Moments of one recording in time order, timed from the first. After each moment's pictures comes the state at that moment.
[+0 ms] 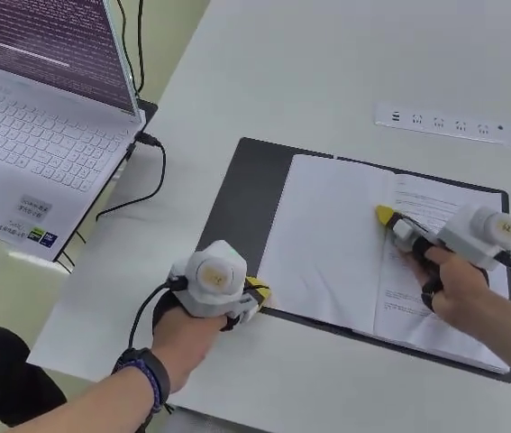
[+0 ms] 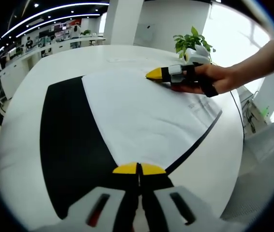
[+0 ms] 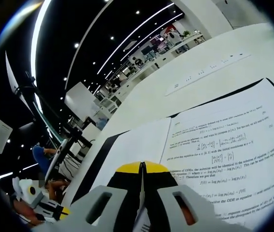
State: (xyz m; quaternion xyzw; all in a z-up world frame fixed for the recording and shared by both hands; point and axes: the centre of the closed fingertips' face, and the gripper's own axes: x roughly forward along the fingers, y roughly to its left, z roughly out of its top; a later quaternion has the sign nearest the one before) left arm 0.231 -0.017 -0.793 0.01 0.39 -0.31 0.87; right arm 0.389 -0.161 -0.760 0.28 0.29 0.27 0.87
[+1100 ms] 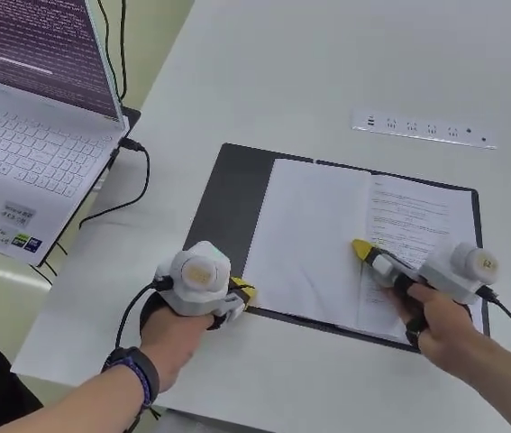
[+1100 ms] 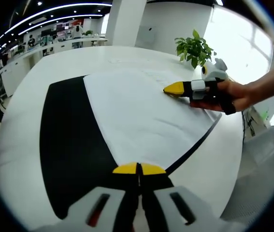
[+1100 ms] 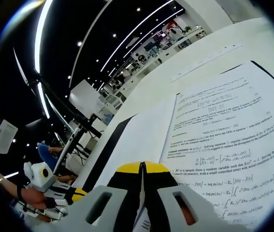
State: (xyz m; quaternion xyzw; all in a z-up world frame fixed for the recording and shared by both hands) left arm 0.230 -0.017 -0.792 0.00 0.39 -0.31 0.87; right arm 0.319 -0.157 -0.762 0.29 0.30 0.29 0.86
